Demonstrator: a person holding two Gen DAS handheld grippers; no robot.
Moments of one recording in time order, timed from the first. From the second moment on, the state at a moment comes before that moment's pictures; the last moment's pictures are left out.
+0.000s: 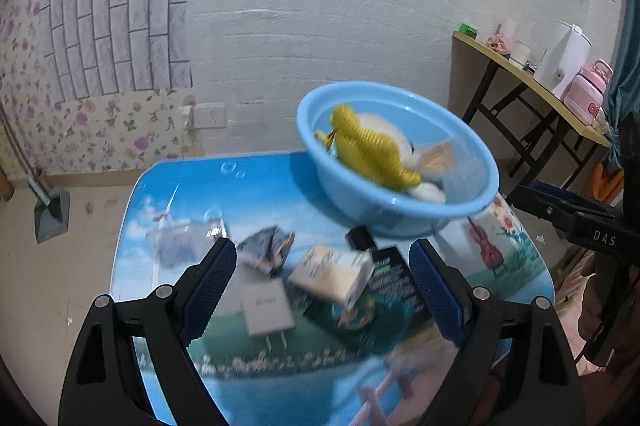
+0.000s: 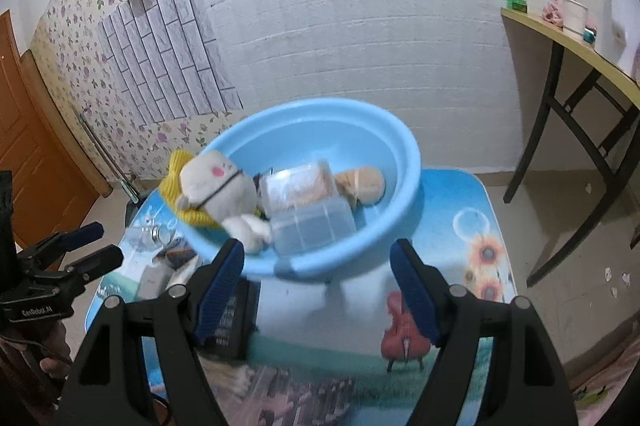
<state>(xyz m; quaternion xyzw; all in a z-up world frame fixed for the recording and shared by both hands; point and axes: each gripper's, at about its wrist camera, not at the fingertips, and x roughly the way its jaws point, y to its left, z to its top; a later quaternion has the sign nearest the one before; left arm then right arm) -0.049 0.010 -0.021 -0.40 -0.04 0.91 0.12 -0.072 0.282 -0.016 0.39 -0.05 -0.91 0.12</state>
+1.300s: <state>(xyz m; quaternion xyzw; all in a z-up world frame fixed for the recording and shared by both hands) 0.000 -0.029 -0.071 -0.44 -0.06 0.89 0.11 -0.015 0.206 -0.108 0.53 0.02 -0.82 0.21</state>
